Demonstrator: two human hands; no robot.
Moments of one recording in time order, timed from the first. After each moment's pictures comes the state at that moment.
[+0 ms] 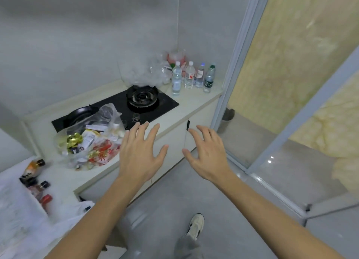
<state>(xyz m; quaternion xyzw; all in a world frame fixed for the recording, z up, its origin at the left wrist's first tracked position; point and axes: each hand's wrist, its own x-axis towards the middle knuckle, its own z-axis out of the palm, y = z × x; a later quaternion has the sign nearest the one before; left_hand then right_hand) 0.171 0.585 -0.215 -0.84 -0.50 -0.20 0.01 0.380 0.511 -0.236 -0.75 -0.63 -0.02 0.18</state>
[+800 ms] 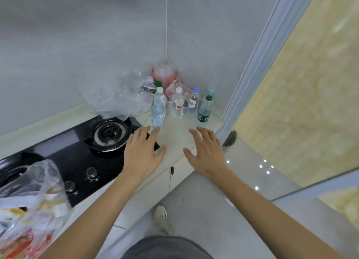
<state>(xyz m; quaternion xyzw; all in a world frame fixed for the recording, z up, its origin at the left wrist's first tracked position) 0.452 0.946 -0.279 -0.84 -0.51 -0.17 -0.05 0.665 0.871 -0.276 -0.76 -0.63 0.05 0.14</state>
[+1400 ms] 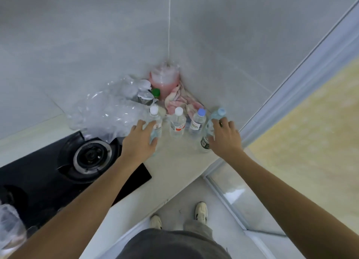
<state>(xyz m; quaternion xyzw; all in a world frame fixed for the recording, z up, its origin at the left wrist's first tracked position) 0.544 1.177 -0.325 -0.81 -0.56 -0.09 -0.15 0.834 1.106 -0.308 -0.81 -0.59 0.06 -0.01</state>
